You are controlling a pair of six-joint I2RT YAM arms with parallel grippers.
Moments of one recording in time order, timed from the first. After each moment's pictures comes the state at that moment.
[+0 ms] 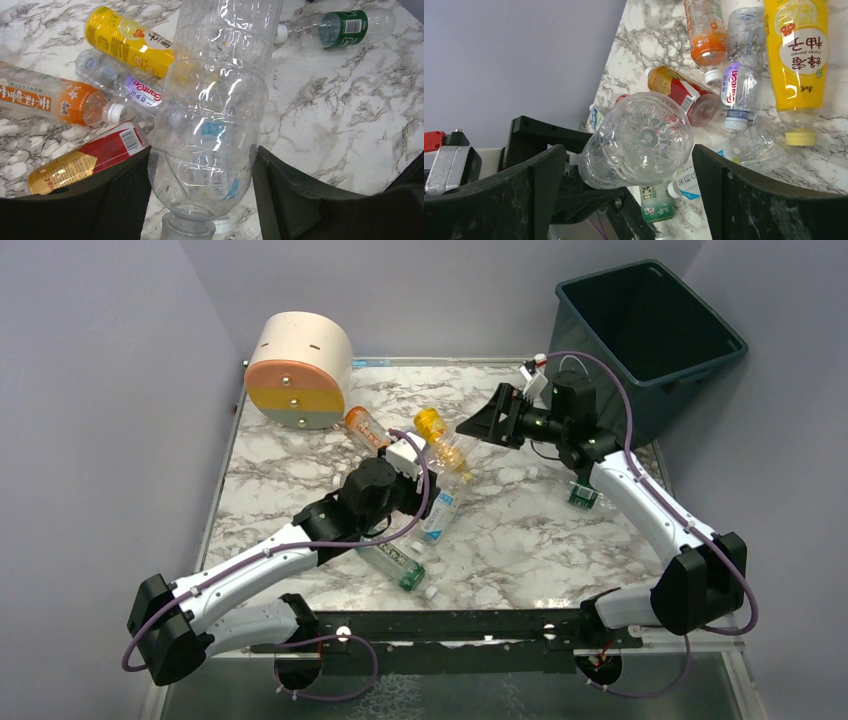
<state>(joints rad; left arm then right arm) -0.89 1.05 0.81 -0.15 -0.21 -0.19 0.37 1.37 1.15 -0.15 -0.64 0.71</state>
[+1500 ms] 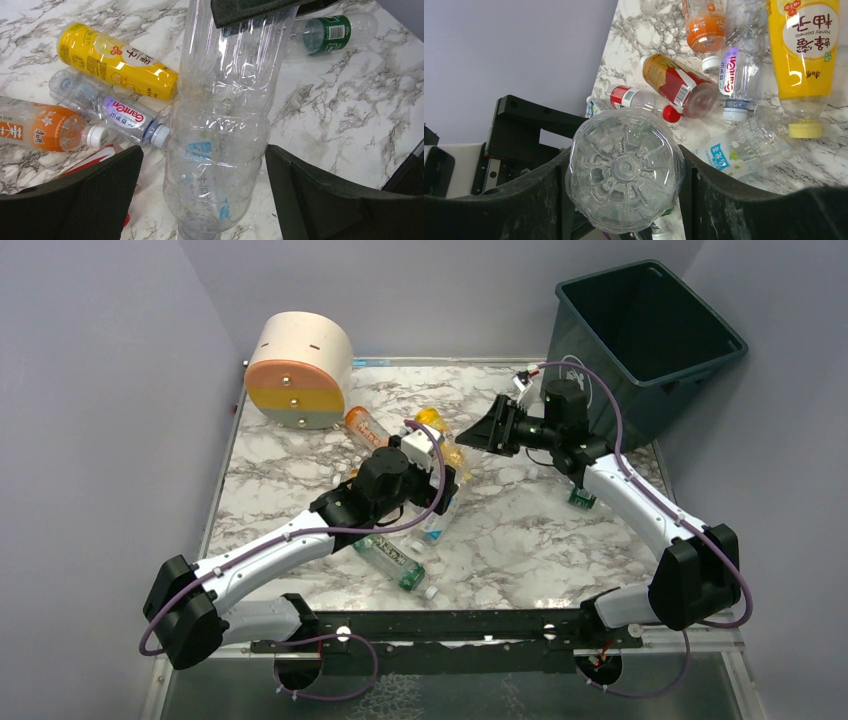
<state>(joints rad) -0.86 1.18 0.86 -0.07 -0.11 -0.18 0.38 1.39 1.08 -0.08 -0.66 0.73</state>
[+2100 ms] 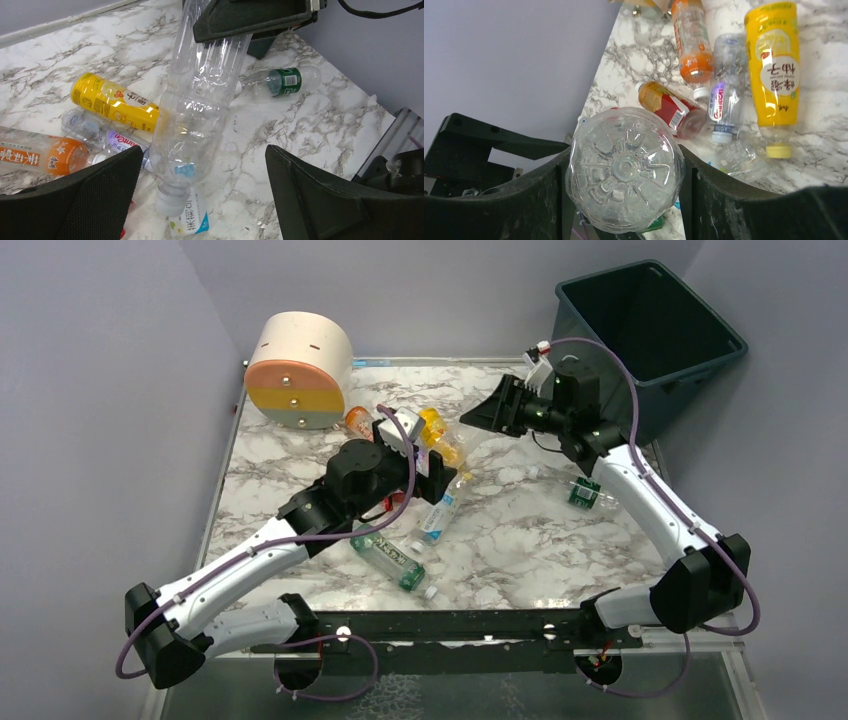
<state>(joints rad) -0.86 1.05 0.96 -0.14 -0.09 -0.21 0.38 1.38 1.21 -0.19 -0.58 0.66</state>
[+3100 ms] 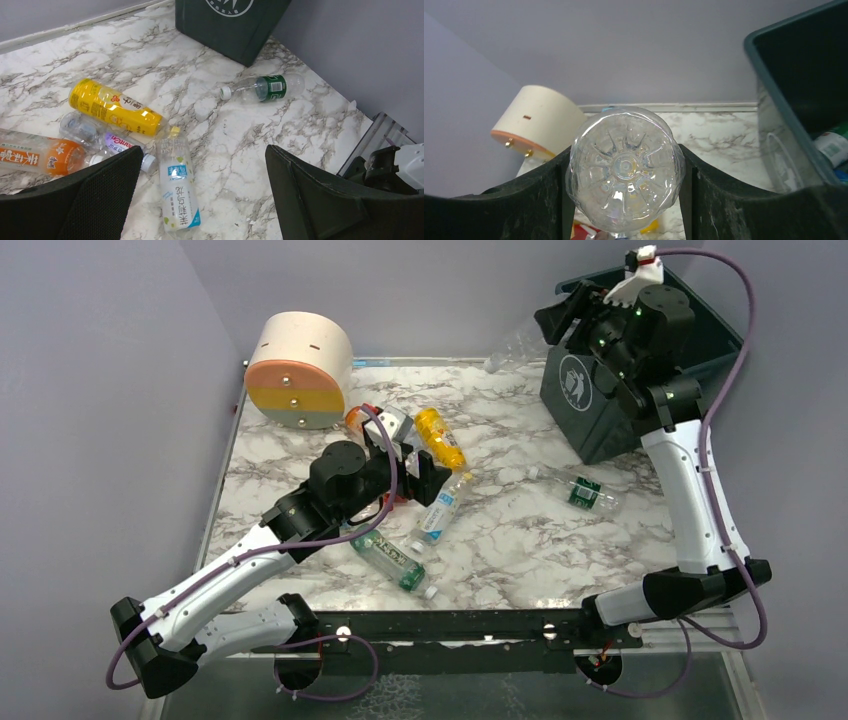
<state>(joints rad) -0.86 0.97 0.99 -0.19 -0.06 -0.24 0.26 1.43 1.83 -0.47 -0.07 0.37</state>
